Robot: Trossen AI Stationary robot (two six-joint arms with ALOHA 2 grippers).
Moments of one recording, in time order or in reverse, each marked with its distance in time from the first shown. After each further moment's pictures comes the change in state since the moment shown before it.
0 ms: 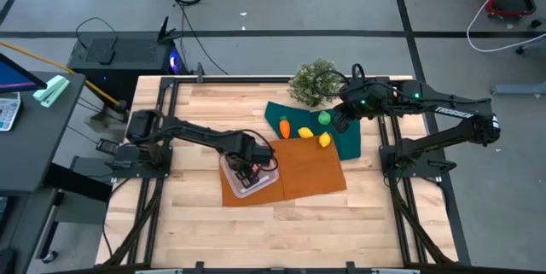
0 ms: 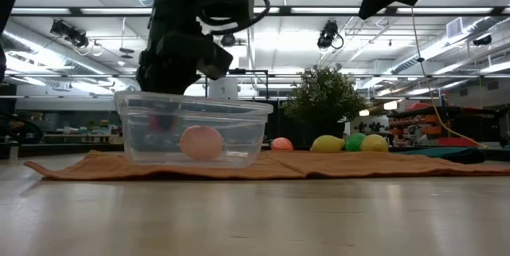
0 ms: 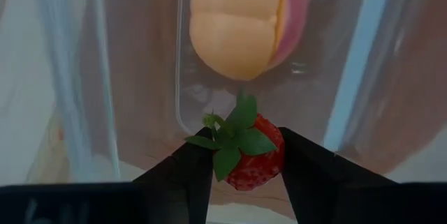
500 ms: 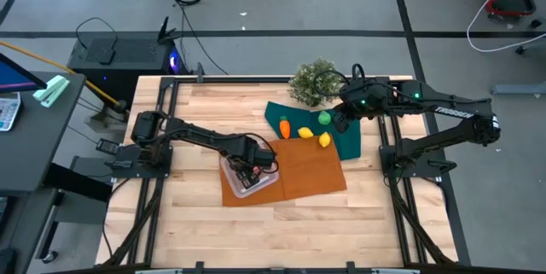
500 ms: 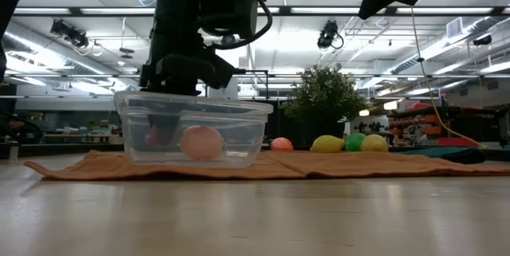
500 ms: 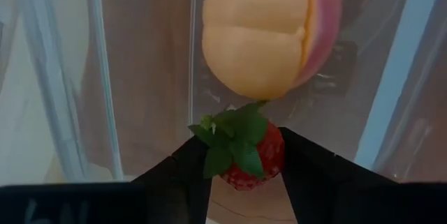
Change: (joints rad) left arm -0.005 0.042 0.001 0.008 -0.062 0.008; right arm 0.000 0.000 0.000 0.000 0.000 -0.004
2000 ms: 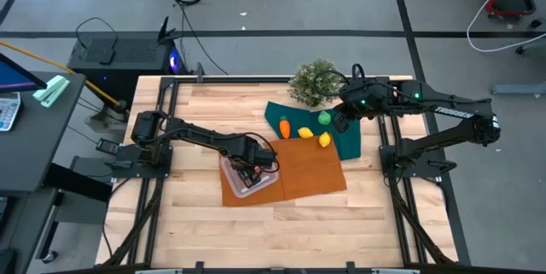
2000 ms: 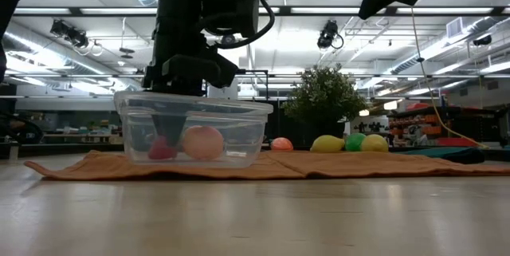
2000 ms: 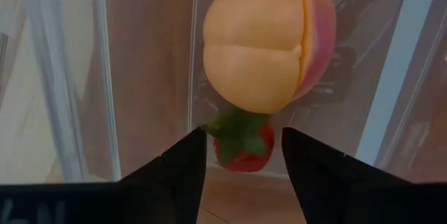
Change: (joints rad) left arm 0.003 0.000 0.000 0.026 -0.012 -0.008; right arm 0.000 0.000 0.000 0.000 0.000 -0.008
